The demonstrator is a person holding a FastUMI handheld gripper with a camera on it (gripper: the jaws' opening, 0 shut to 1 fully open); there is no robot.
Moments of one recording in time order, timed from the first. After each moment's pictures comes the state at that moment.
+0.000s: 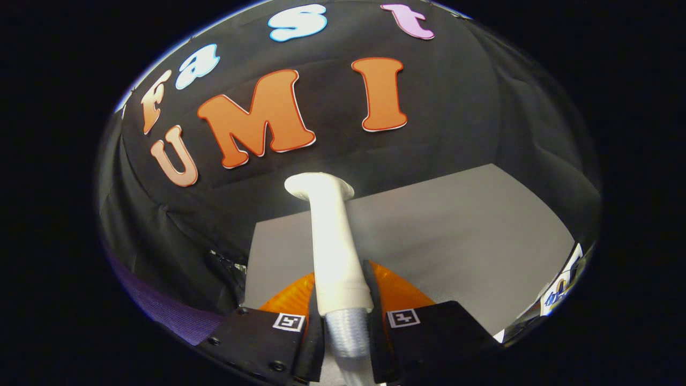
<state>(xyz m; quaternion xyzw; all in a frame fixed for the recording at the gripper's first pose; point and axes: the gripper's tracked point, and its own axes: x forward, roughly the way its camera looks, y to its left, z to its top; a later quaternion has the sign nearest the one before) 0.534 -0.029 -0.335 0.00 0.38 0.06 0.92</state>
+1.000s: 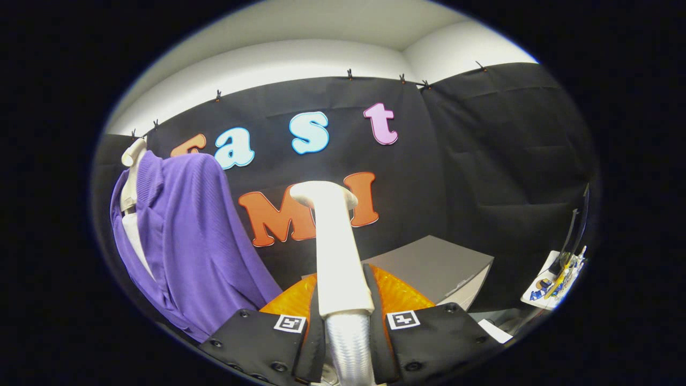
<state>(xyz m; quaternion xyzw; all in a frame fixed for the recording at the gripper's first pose) 0.299 0.001 -0.103 0.01 0.12 0.00 0.99</state>
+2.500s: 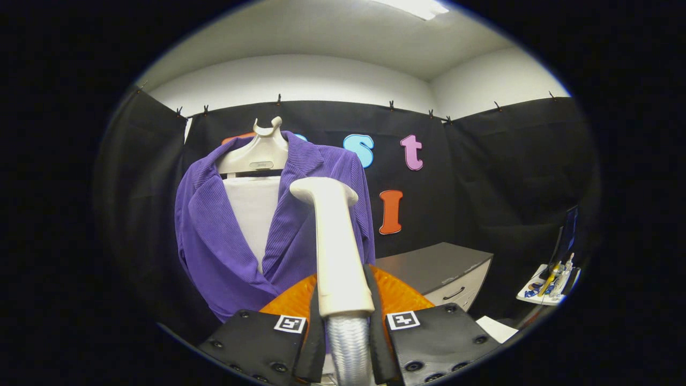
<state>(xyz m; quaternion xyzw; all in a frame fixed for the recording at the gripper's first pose) 0.127 0.187 -0.144 -0.06 0.07 0.03 1.00</state>
